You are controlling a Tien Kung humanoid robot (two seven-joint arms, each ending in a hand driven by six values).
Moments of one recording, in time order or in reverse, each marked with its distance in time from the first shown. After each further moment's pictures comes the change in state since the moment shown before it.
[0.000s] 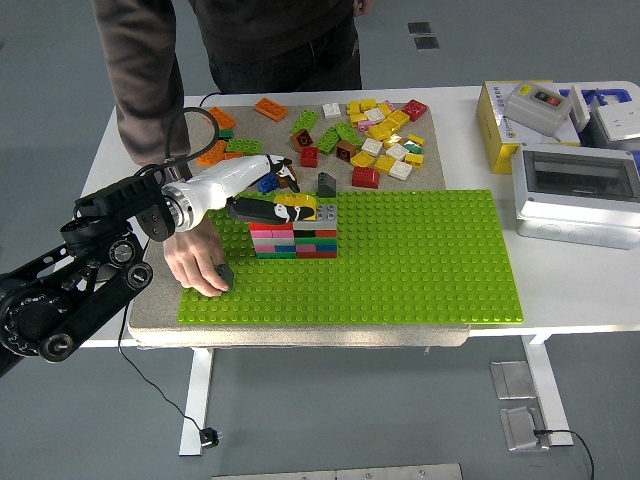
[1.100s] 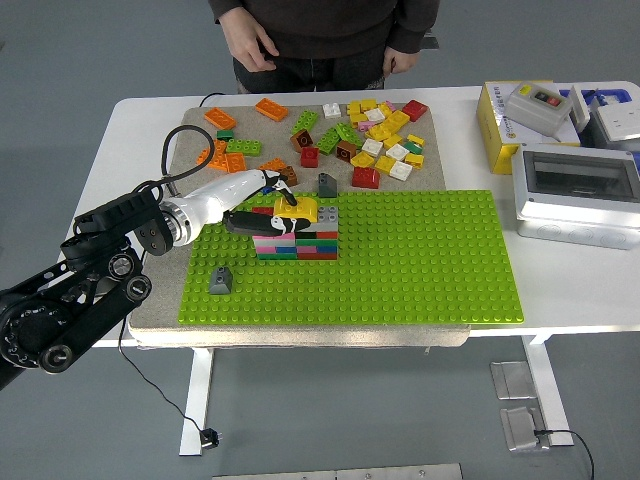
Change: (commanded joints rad) left arm 0.047 -0.003 -0.001 0.009 -0.020 0.006 0.000; right arm -0.002 0.001 0.036 0.000 -0.031 0.003 -0.009
